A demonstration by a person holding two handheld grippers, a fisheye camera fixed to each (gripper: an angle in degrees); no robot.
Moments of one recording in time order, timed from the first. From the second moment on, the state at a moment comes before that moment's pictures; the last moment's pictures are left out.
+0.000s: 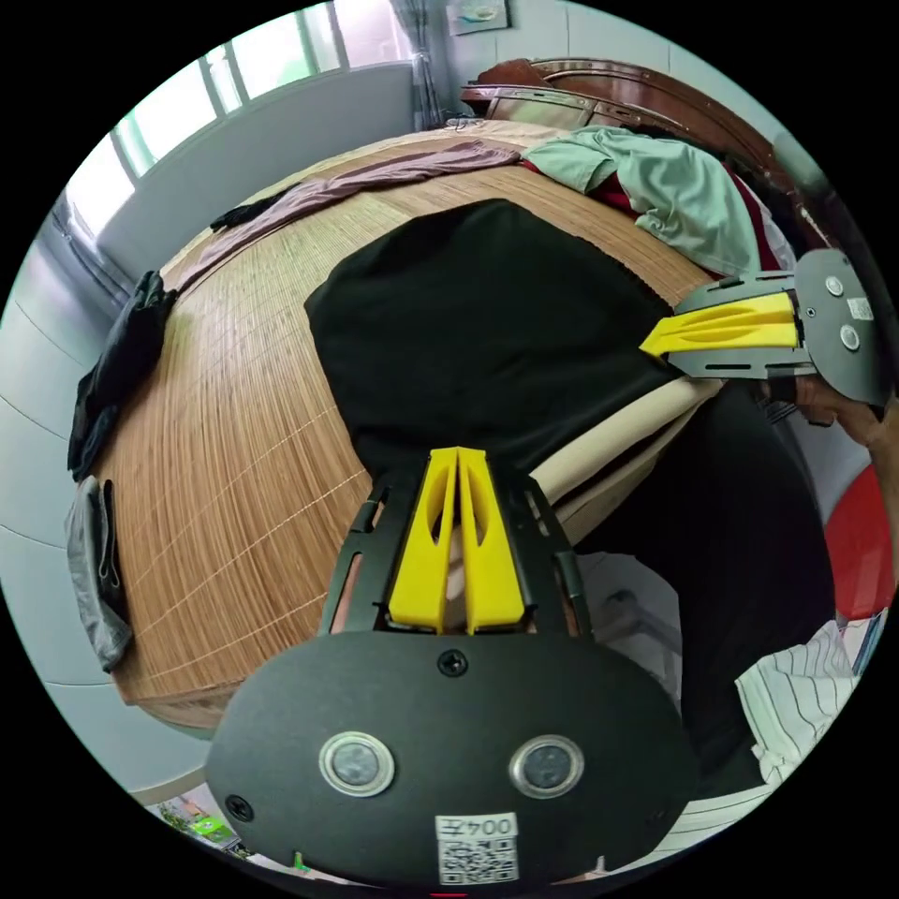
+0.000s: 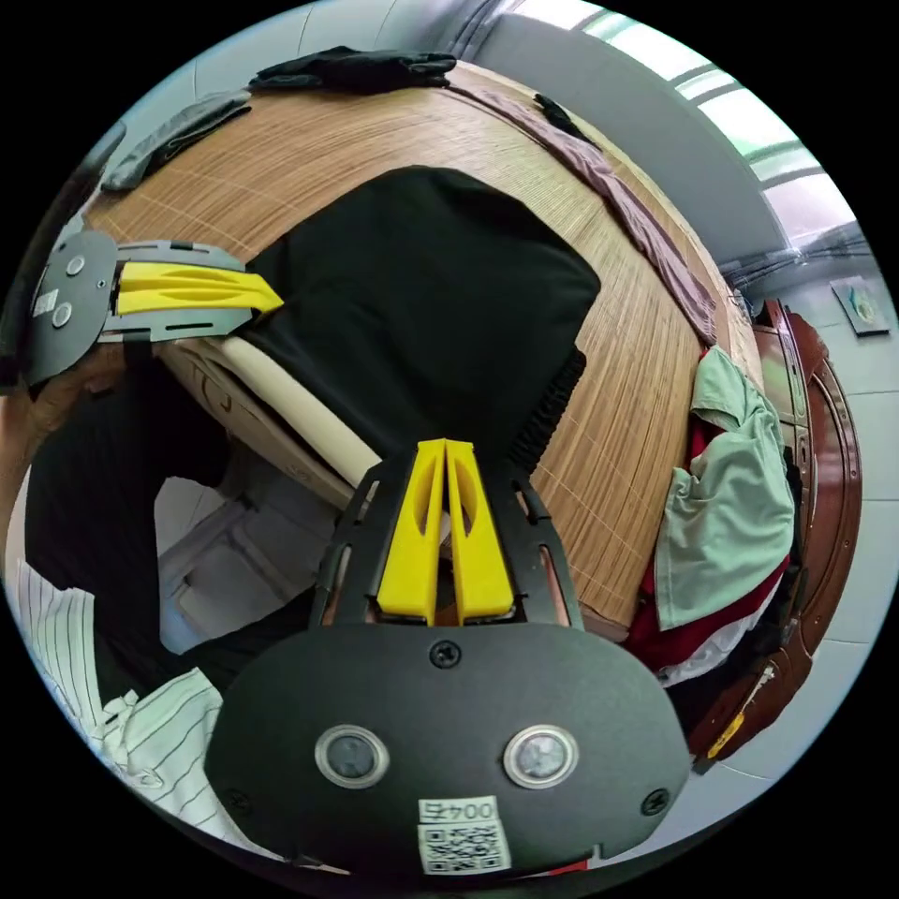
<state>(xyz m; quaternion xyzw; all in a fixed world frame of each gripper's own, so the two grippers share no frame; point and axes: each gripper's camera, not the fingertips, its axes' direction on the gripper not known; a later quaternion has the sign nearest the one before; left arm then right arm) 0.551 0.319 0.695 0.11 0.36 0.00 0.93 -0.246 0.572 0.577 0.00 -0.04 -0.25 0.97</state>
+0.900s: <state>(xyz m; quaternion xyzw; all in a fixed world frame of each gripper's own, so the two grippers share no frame) 0.586 0.315 0.678 0.13 0.34 0.01 0.93 -0.231 0.596 0.556 0.16 -0.10 -0.16 0.97</state>
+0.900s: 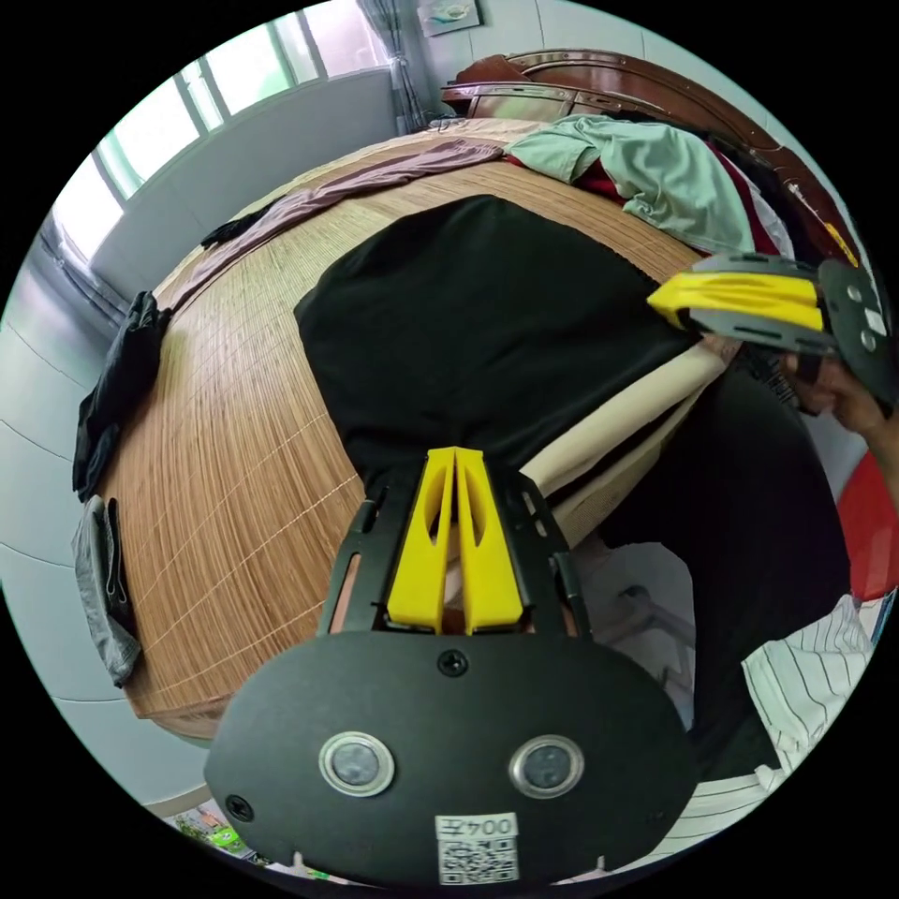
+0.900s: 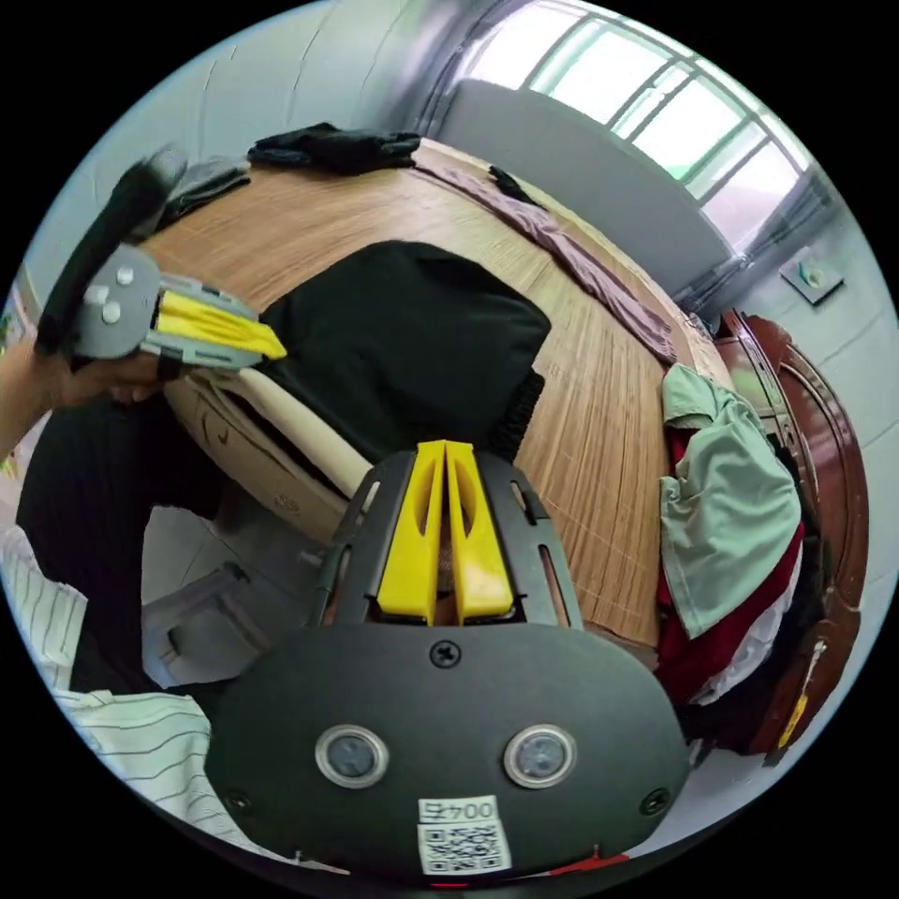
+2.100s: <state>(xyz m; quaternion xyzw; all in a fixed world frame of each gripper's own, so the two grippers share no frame) 0.585 0.351 0.688 0.17 0.35 -0.04 0.92 -0.413 0.255 0.598 -0.14 -0.15 -0.26 0.94</state>
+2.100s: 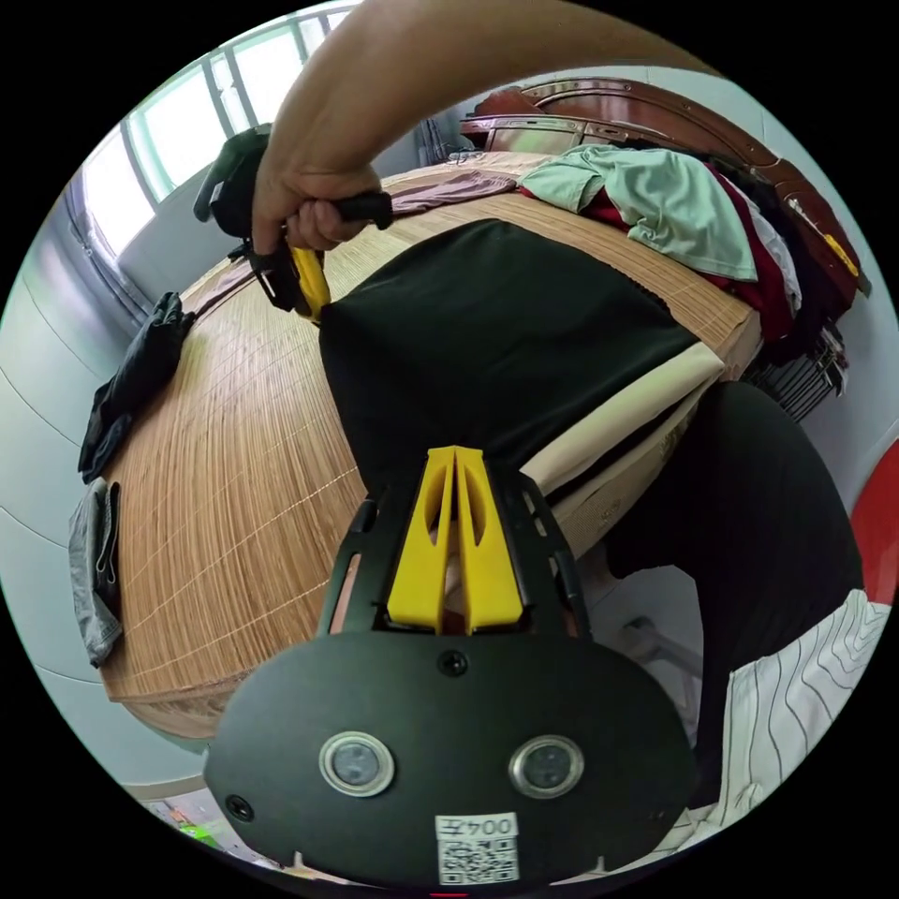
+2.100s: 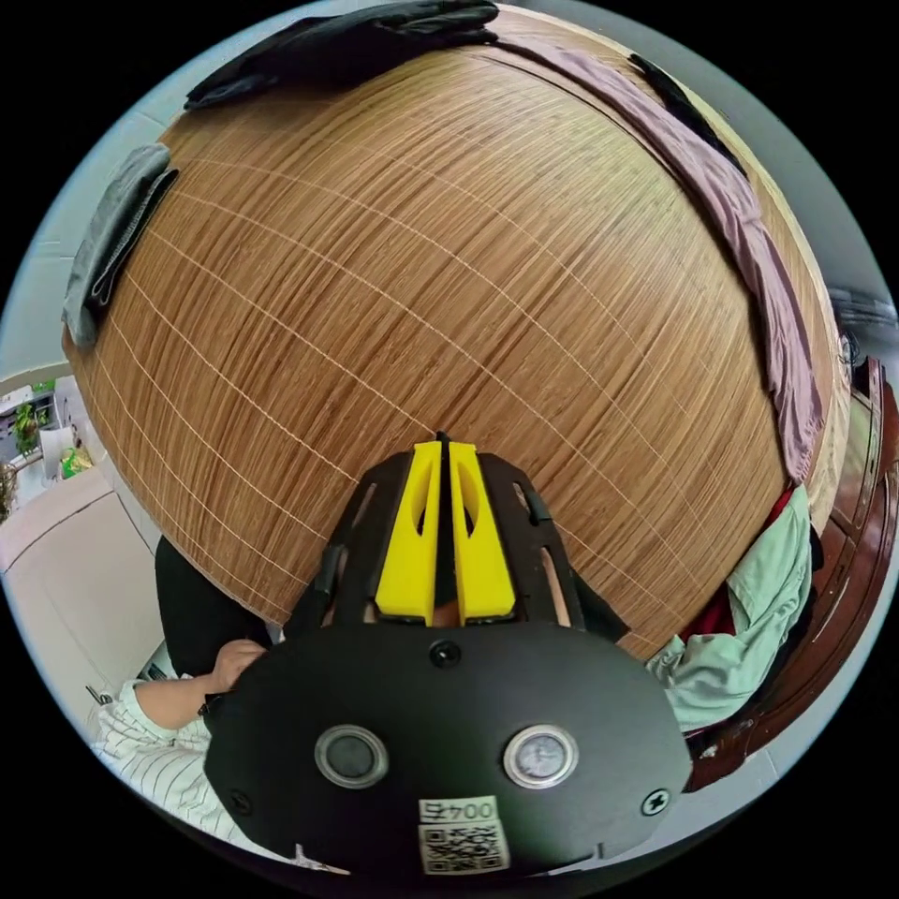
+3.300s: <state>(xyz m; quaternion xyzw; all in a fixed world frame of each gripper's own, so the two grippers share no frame) 0.463 0.376 0.720 0.12 0.53 -0.19 0.82 0.097 0.665 0.736 0.05 -0.65 0.28 0.70</state>
